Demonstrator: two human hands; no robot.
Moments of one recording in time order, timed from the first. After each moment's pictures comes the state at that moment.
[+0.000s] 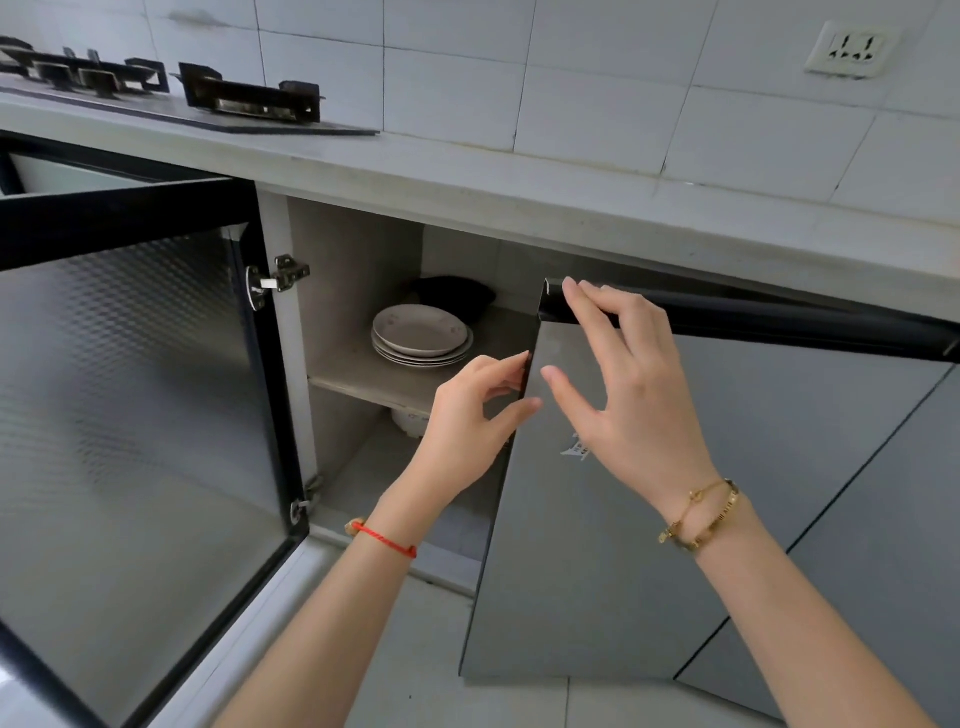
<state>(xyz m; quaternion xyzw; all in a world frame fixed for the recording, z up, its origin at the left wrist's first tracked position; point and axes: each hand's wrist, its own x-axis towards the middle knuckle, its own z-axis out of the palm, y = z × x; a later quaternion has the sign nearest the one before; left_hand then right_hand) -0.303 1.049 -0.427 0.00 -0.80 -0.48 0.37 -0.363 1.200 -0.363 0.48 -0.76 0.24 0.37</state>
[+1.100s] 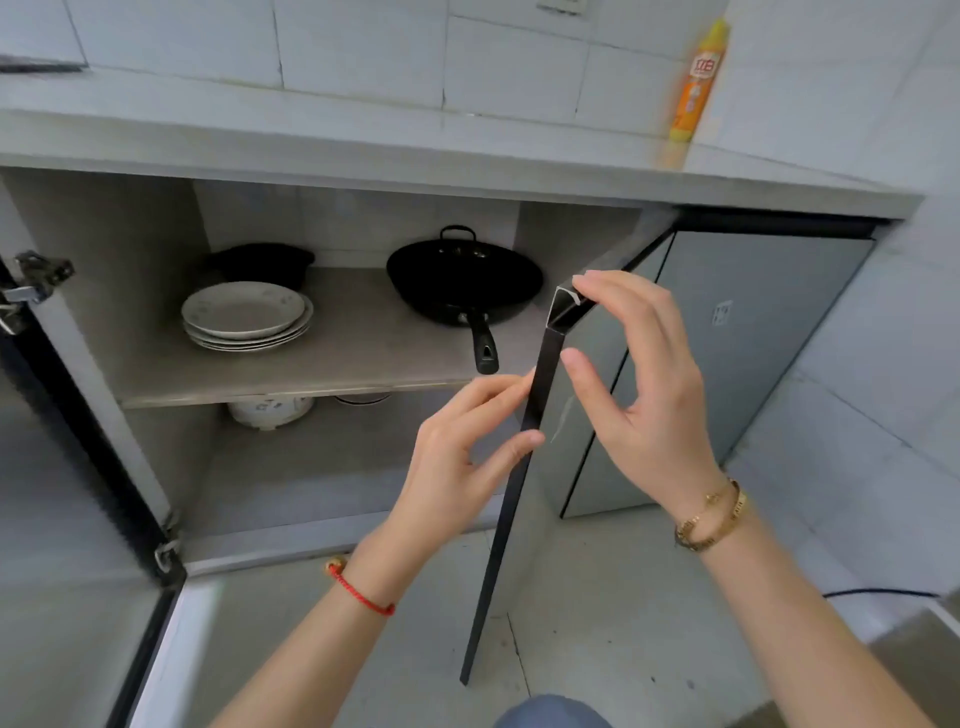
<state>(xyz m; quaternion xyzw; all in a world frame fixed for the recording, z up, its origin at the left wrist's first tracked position) -0.227 1.097 -0.443 -0.28 -0.76 -0.49 0.31 -0.232 1.264 -0.364 0.32 -0.80 0.30 0.41</state>
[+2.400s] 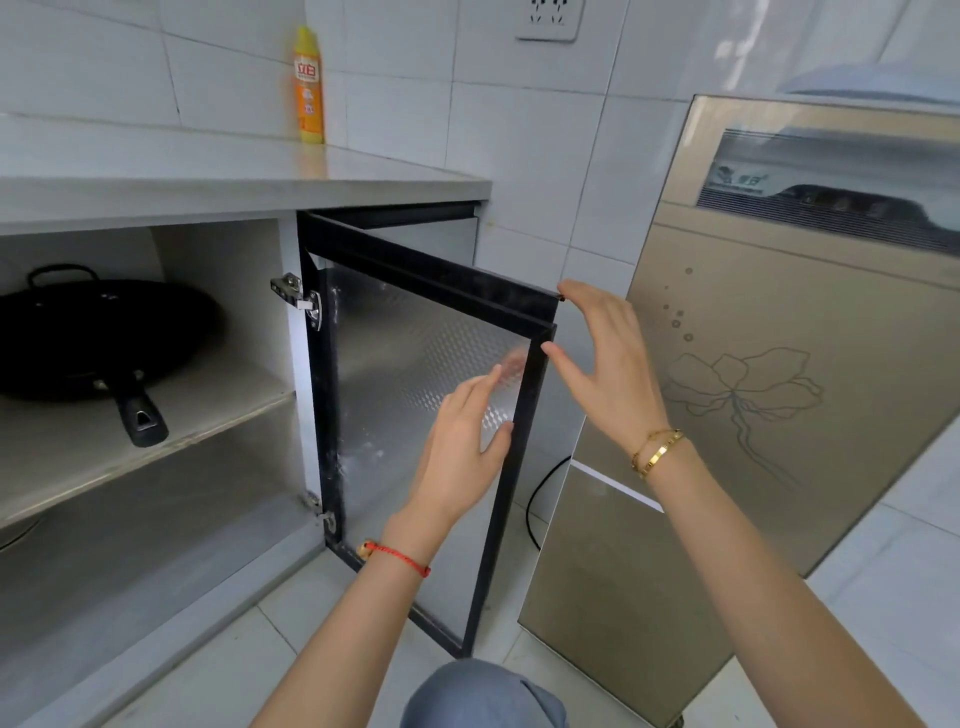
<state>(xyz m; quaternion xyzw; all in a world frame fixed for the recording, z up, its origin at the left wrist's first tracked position) -0.228 1.346 -0.447 -0.45 -0.75 -0.48 0.11 -0.138 1.490 -0.349 -0.06 -0.90 0.08 0.42</state>
